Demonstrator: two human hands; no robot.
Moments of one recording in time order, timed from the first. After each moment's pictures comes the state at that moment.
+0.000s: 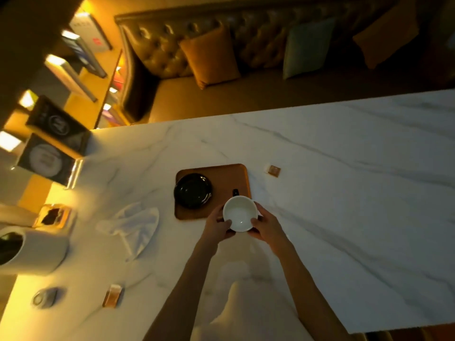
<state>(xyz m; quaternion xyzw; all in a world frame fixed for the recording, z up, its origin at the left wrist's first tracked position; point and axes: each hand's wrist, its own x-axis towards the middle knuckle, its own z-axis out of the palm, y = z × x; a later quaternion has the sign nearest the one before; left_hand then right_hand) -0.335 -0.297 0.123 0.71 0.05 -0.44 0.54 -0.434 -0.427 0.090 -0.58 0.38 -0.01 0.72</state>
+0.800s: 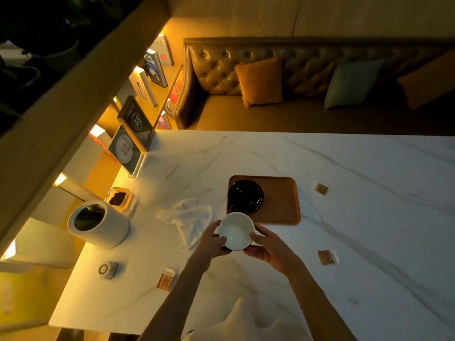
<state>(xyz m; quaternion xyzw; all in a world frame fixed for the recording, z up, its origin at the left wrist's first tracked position) -0.283 -0.095 0.158 0.70 0.06 -0.41 0.58 -0.378 -0.272 0.118 -0.45 0.29 0.13 0.84</state>
